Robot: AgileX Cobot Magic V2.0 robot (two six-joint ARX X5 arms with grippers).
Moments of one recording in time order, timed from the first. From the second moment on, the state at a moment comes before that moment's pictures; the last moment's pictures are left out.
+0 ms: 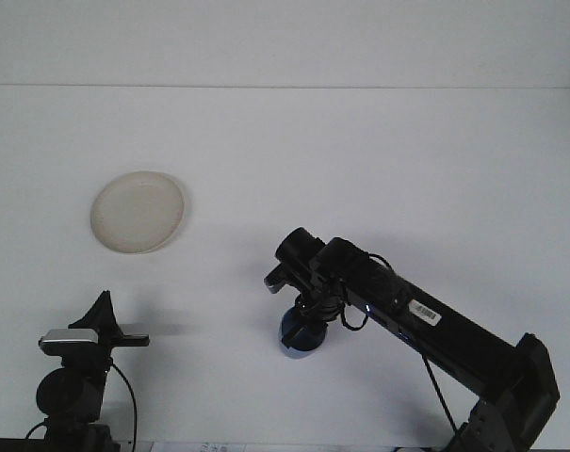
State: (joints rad) left arm -0.07 0.00 0.03 0.04 -0.14 0.06; right arm 0.79 1.72 1.43 -1.18 -0.13 0.02
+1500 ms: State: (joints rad) left arm -0.07 0.00 0.03 0.04 -0.14 0.06; right arm 0.81 1.30 1.63 -1.20 0.09 0.00
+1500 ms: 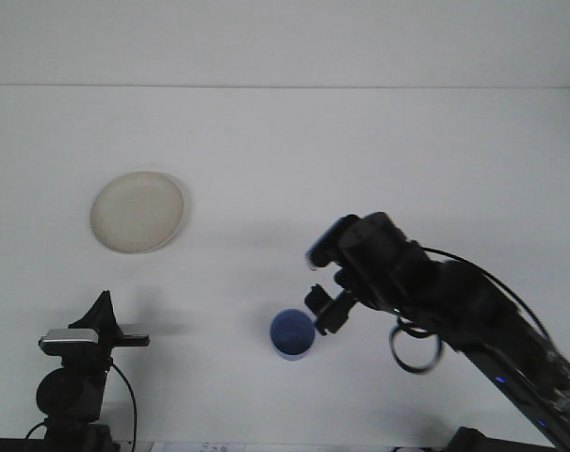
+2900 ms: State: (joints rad) left arm -0.07 0.18 0.39 -0.10 -0.01 -0.33; right arm 0.81 0.19 0.81 -0.71 0.31 0.08
